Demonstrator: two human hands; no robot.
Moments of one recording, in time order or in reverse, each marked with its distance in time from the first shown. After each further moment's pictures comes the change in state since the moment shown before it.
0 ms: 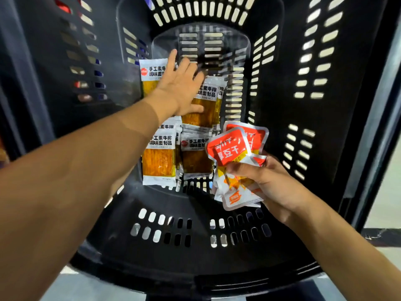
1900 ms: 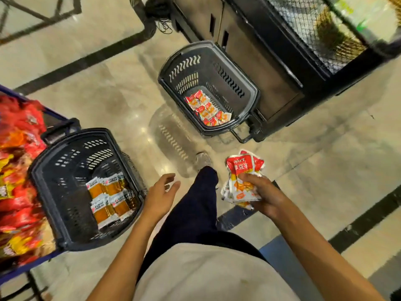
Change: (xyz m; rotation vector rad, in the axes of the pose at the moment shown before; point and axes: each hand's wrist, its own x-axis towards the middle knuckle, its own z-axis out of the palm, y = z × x) left_hand -0.362 0.447 -0.360 -1.142 0.222 -0.092; right_hand -0.554 0.114 -0.312 0.696 0.206 -0.440
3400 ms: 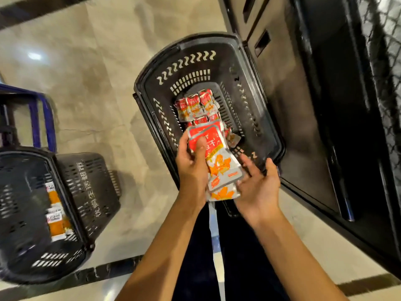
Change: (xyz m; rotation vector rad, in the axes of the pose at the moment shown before) left_hand 0.379 0.247 0.117 -1.086 0.414 -0.295; right_hand 0.330 -0.278 0.046 0.286 0.136 0.226
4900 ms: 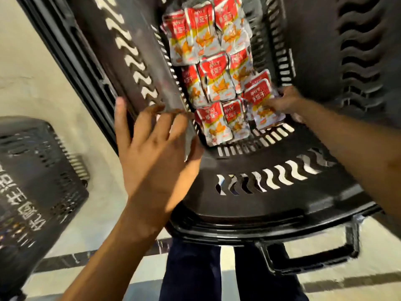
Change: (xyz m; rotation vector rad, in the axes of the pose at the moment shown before) left_hand 0.194 -0.128 -0.106 1.887 0.012 0.842; right_hand 0.457 -0.023 -0.069 -1.535 0.143 -0.147
